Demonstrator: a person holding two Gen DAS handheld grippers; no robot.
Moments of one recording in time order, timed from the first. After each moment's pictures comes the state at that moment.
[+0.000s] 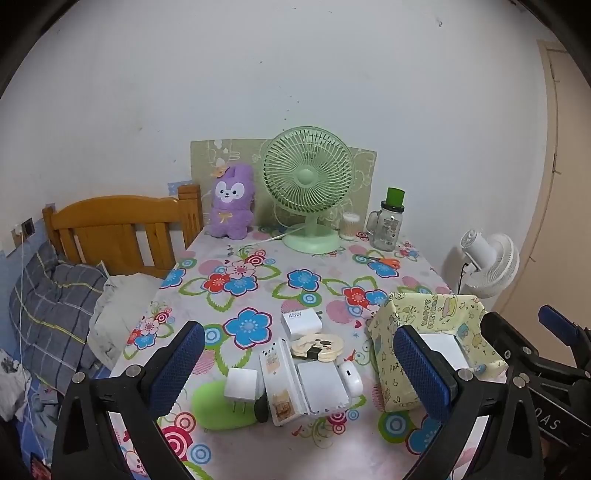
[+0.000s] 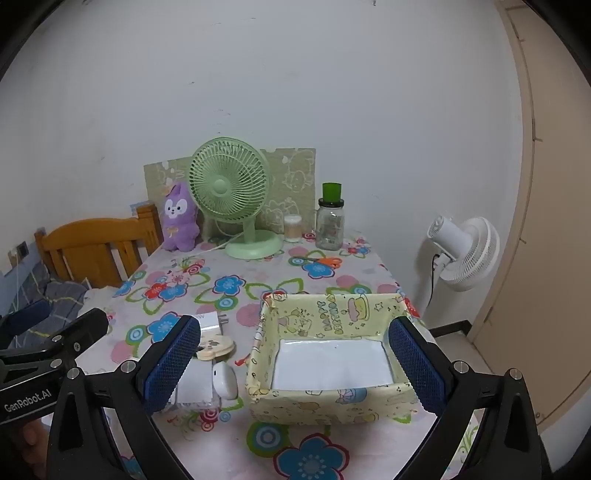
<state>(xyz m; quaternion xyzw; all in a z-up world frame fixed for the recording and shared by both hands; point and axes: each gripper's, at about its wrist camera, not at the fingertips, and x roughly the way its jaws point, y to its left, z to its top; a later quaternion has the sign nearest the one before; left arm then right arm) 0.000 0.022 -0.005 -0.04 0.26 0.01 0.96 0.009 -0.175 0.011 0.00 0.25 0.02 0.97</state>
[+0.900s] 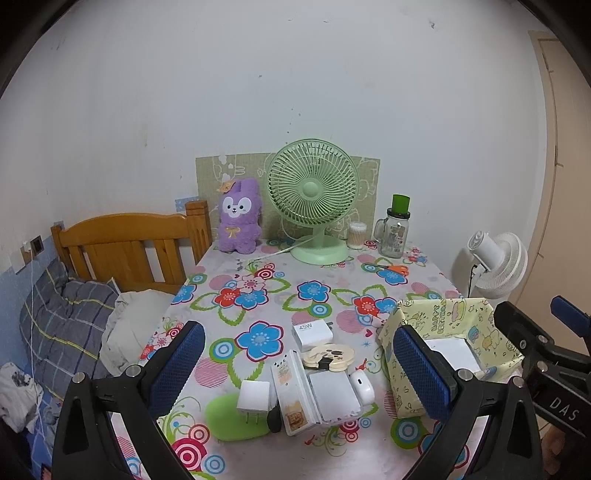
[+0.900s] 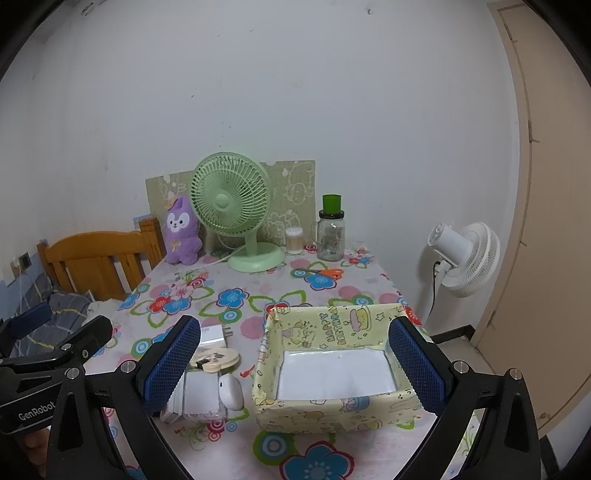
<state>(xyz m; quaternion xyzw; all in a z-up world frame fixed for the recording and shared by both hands) 0.001 0.018 0.007 -0.01 0.25 0.02 0.97 0.009 -0.174 0.018 0.01 0.23 0.02 0.97</state>
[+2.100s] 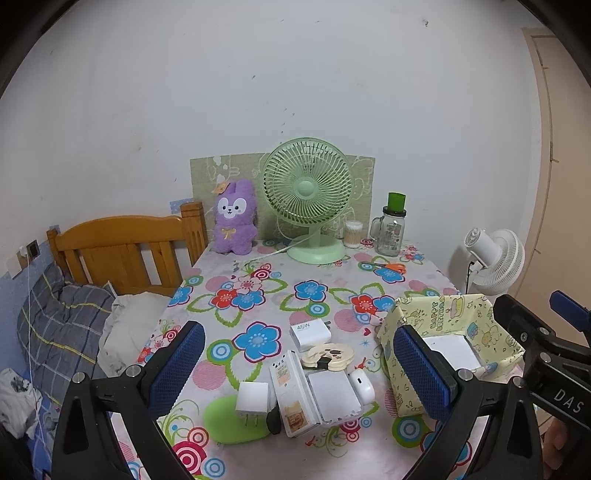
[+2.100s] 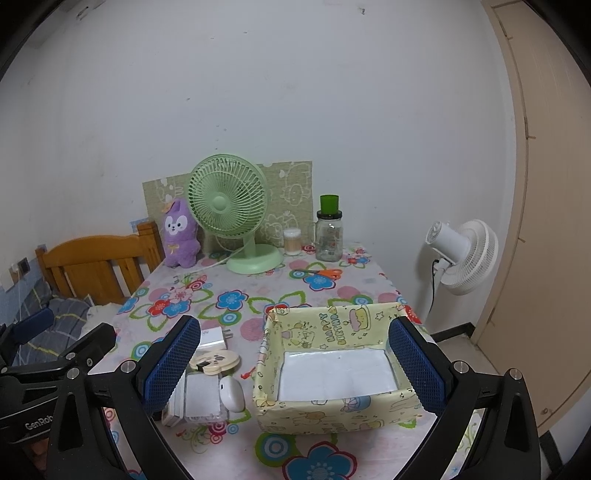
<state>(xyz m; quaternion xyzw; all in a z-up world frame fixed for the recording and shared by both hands) 0.002 0.014 0.000 -0.01 0.25 0.01 0.97 0.010 -0.172 0.017 0.02 0.23 0.02 0.97</state>
